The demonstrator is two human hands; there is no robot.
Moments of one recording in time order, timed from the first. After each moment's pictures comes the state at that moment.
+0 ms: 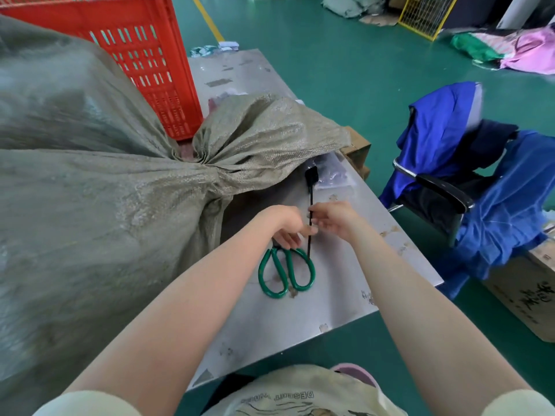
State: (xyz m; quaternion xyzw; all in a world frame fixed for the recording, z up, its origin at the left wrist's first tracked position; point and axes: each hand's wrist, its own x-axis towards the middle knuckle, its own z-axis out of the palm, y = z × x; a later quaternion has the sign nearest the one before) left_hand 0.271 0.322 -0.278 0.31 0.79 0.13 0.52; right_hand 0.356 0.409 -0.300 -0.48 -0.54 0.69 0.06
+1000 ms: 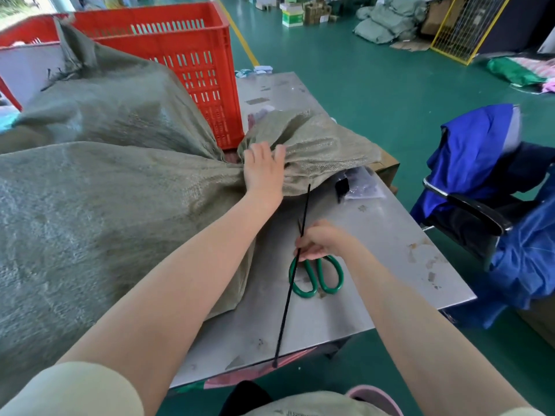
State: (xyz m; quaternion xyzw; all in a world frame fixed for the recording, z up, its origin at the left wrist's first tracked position) left_hand 0.221 0.268 -0.221 0.35 0.92 -0.11 -0.16; right_hand 0.326 0.338 -0.290 -0.38 -0.65 0.64 -0.14
